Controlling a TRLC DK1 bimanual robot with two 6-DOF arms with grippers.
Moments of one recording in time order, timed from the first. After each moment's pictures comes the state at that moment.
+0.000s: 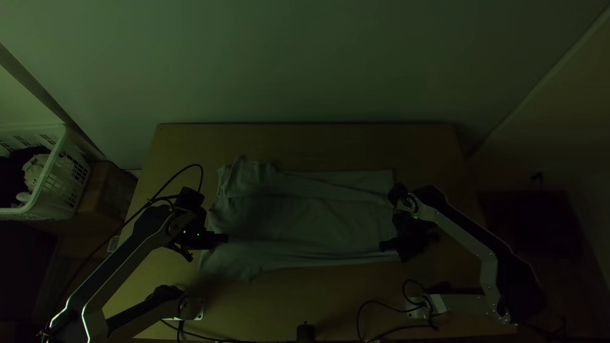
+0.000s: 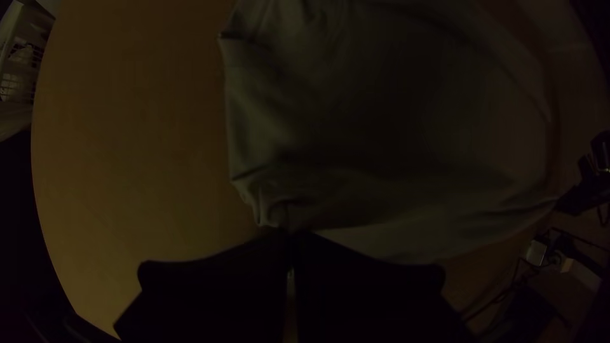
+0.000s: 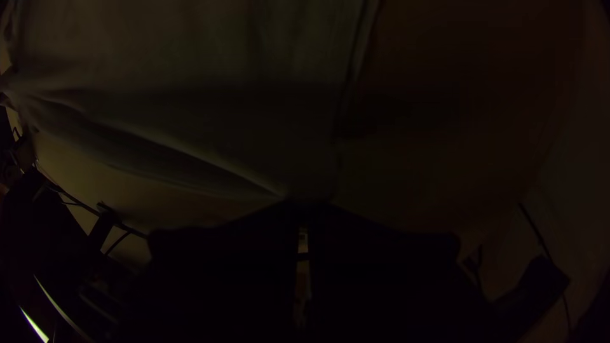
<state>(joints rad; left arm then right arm) -0.25 1.08 0.81 -1.07 0.07 -0.27 0.39 1.44 0.92 -1.37 -0.09 0.16</state>
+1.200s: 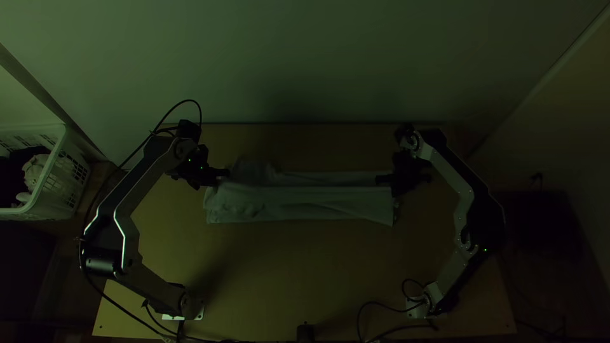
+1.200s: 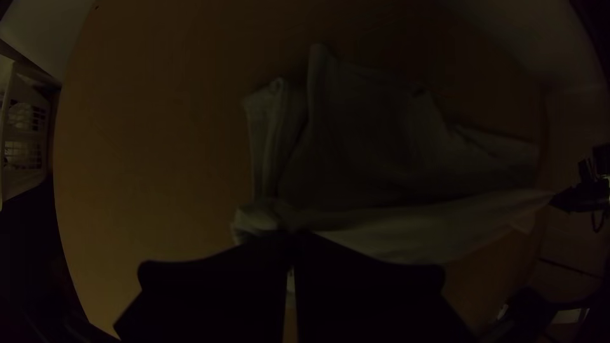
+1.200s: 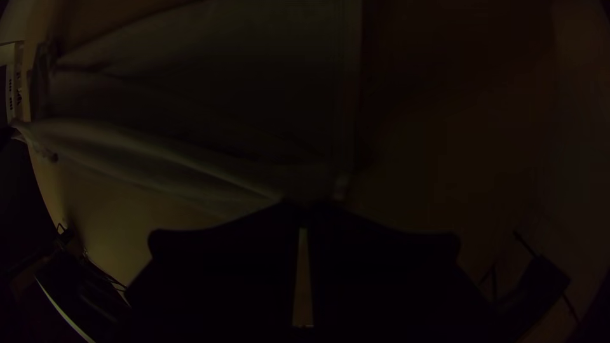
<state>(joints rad) -0.09 1.66 1.48 -1.06 0.07 -0.12 0.20 1.89 1.60 -1.32 -0.07 0.10</state>
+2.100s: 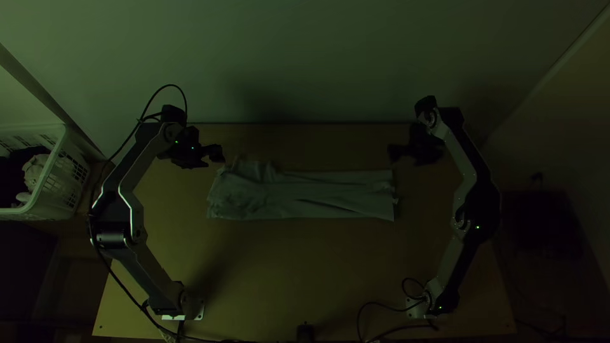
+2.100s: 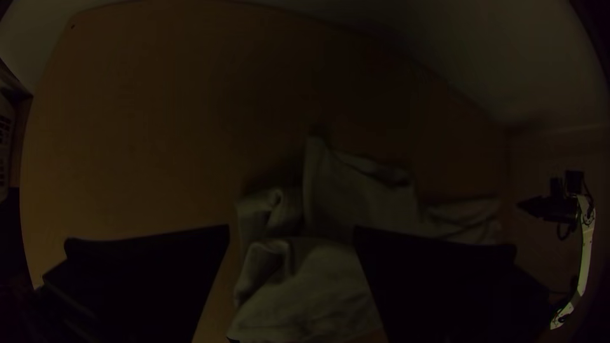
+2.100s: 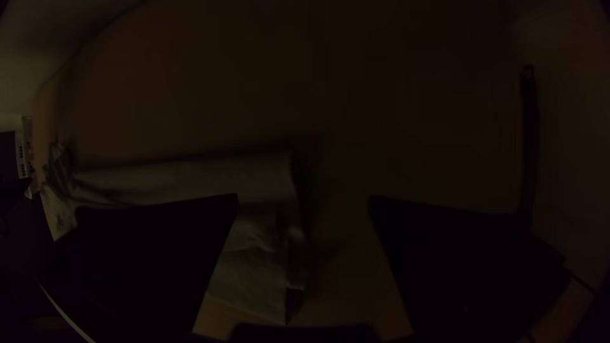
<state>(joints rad) 0.05 1.85 1.68 -0.96 0.31 -0.09 0.06 2.06 1.94 -1.25 -0.06 0.13</state>
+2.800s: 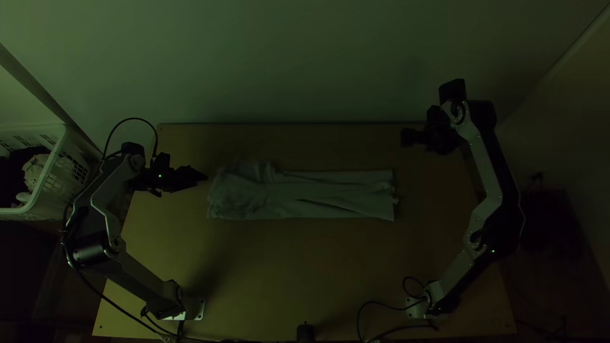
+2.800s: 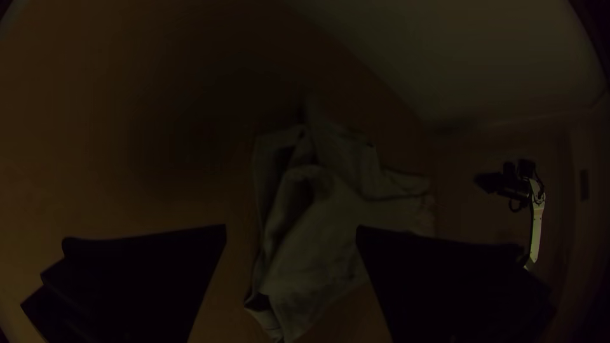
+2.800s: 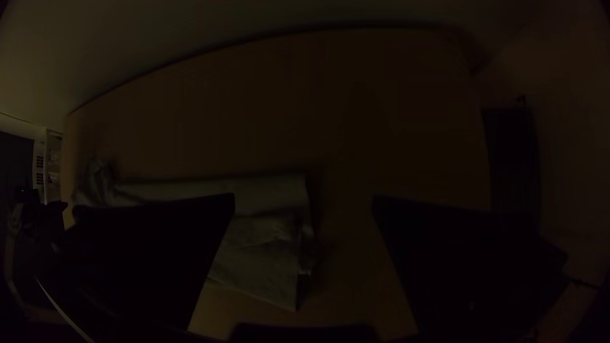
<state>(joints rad) 0.36 1.74 1.31 -0.87 0.78 0.24 0.05 1.86 1.96 -1.25 -0.09 0.13</state>
